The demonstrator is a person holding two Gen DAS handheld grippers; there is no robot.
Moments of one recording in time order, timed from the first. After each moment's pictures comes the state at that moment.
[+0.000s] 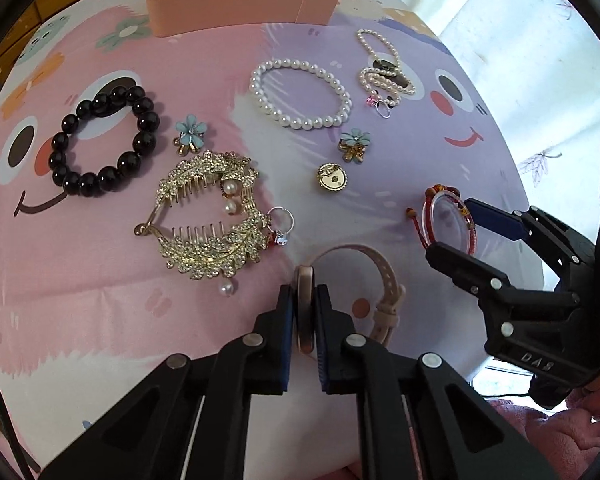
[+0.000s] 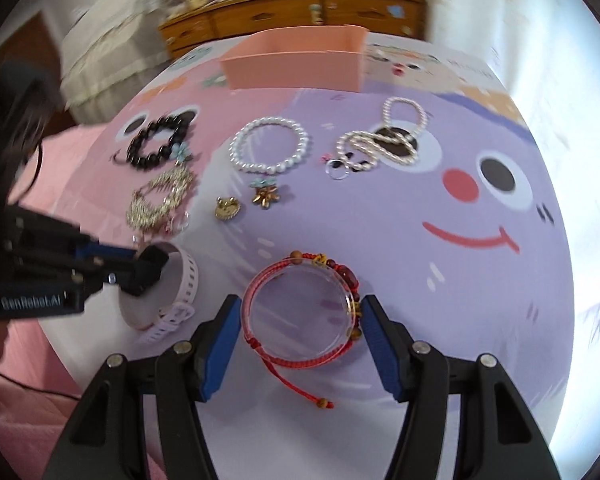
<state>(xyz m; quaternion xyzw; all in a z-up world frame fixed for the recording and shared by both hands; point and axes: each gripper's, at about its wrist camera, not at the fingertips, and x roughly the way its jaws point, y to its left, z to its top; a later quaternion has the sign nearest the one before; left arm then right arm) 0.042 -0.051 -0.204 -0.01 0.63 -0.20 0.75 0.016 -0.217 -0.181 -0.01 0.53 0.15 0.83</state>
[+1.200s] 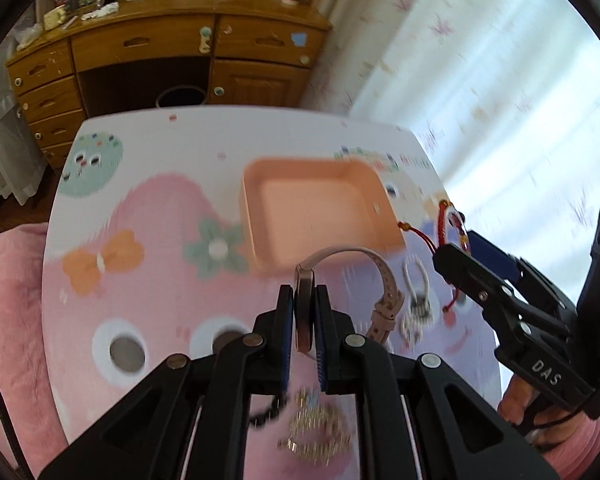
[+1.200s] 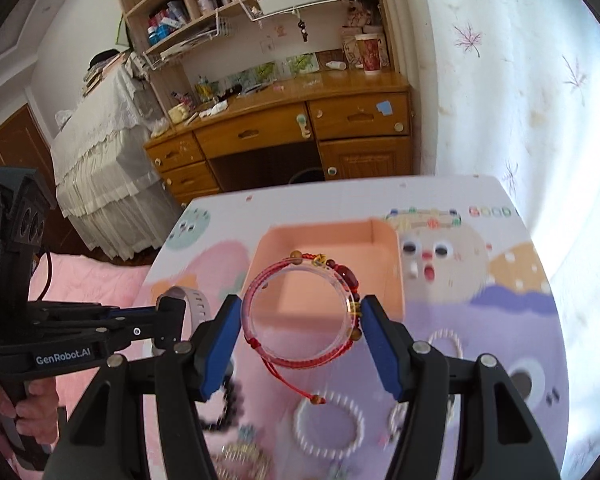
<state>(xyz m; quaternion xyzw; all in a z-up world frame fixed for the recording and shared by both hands) 0.223 0.034 -0.081 -0.09 0.53 -0.17 0.83 0.188 -0.161 -0.062 0.07 0.40 0.13 0.90</state>
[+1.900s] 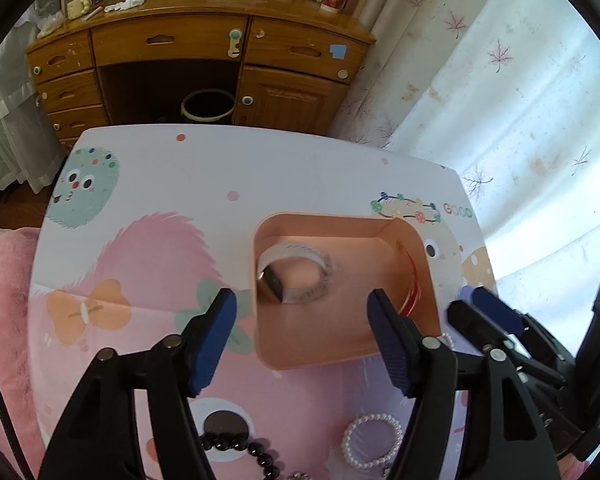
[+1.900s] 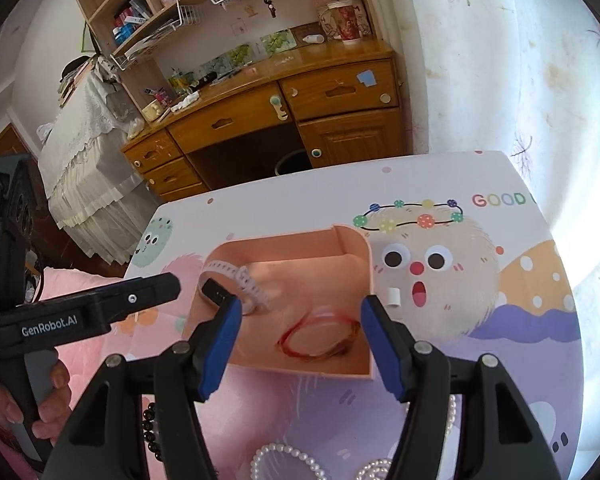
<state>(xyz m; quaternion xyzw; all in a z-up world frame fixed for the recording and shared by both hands) 0.291 0.015 -0.110 -0.10 0.53 -0.10 0.84 0.243 -0.196 -0.104 0.10 0.44 0.12 0.88</state>
